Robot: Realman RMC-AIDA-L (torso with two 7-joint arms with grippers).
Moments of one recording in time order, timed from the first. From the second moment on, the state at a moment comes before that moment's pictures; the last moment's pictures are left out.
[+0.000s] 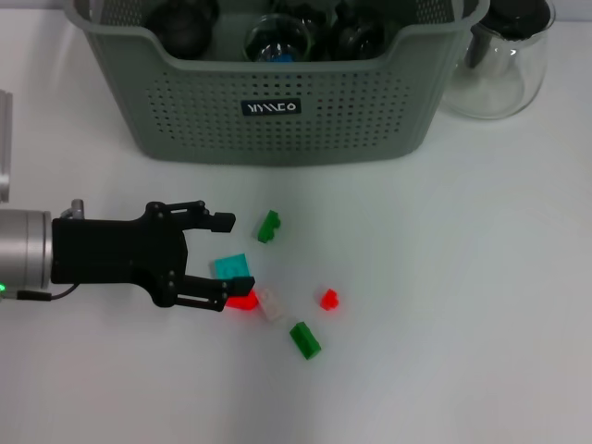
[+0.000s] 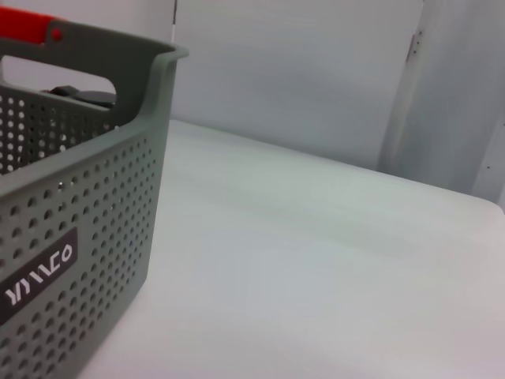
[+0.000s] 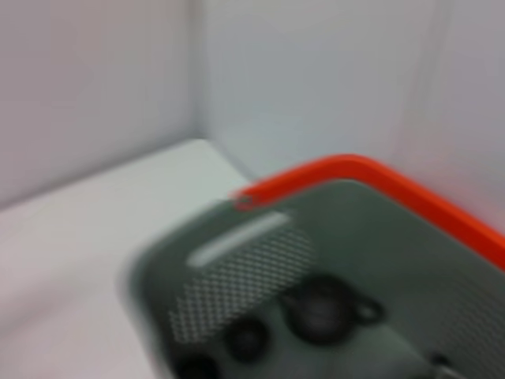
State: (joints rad) left arm -0.41 -2.15 0.68 0.83 2.17 1.71 -1.27; right arm 1.13 2.05 -1.02 -1.25 -2.52 -1.52 2.55
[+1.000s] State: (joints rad) left arm -0.41 -2.15 0.68 0.83 2.17 1.71 -1.27; right arm 1.24 2.10 -1.34 -0.68 -2.61 -0.91 2.51
